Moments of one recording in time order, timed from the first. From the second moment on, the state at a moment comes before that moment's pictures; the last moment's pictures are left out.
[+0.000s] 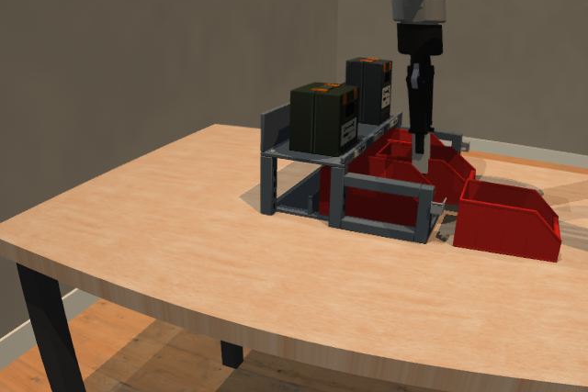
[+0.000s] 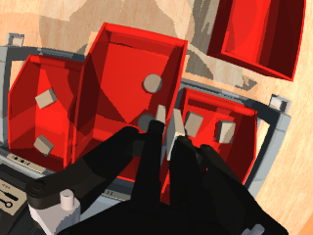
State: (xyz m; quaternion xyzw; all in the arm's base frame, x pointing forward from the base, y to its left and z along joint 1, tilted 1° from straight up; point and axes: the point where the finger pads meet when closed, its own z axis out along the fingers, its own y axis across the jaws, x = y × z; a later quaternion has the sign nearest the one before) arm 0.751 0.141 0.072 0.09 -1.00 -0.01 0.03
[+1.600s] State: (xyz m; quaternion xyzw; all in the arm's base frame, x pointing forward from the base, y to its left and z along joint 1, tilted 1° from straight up) arm 0.752 0.139 0.140 0.09 -1.00 -0.01 0.03
